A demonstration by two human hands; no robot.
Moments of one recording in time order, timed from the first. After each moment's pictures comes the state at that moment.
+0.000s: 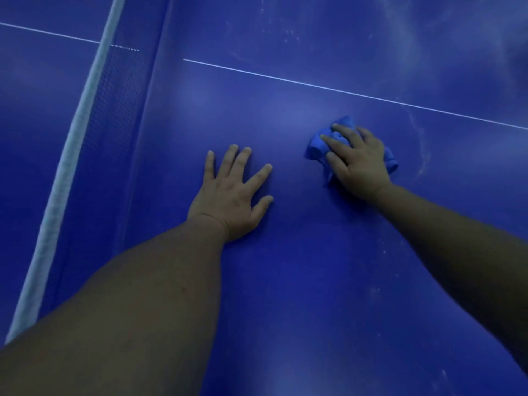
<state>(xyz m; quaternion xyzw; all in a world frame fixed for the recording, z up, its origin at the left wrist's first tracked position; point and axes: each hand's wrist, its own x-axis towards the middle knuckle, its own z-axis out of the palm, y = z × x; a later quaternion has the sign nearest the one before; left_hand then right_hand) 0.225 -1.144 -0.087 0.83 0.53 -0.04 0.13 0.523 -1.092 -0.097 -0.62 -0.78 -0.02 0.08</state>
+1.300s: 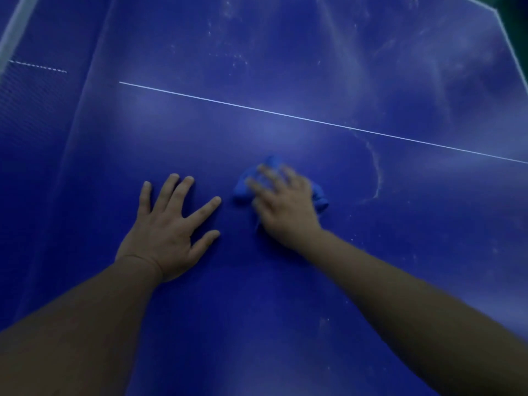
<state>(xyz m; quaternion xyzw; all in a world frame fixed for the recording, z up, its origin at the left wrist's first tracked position) 0.223 -1.143 -0.103 0.85 0.52 -0.01 0.09 0.483 -1.122 -0.094 -0.60 -0.80 0.00 0.06</state>
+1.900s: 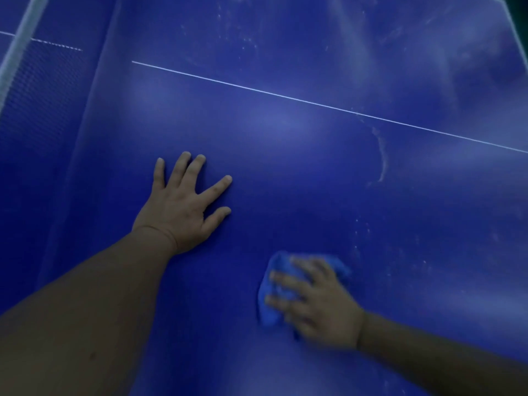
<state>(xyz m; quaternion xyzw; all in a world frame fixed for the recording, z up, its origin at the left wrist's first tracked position) 0.225 -1.144 -0.101 0.84 0.53 -0.02 0.10 0.525 -1.305 -0.079 -0.39 -0.92 0.09 0.00</state>
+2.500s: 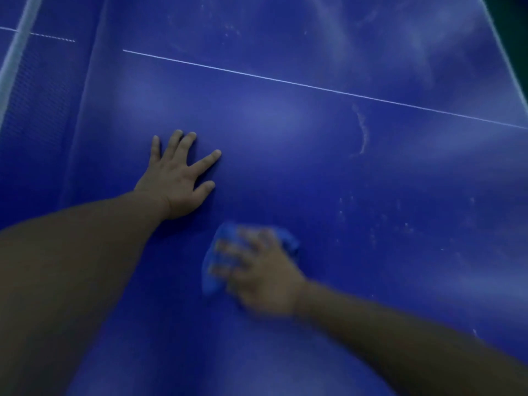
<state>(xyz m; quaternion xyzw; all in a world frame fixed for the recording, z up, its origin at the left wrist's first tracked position) 0.220 -1.140 -0.092 0.84 0.51 -0.07 0.14 0.437 -1.315 -0.087 -0.42 -0.90 0.09 0.03</state>
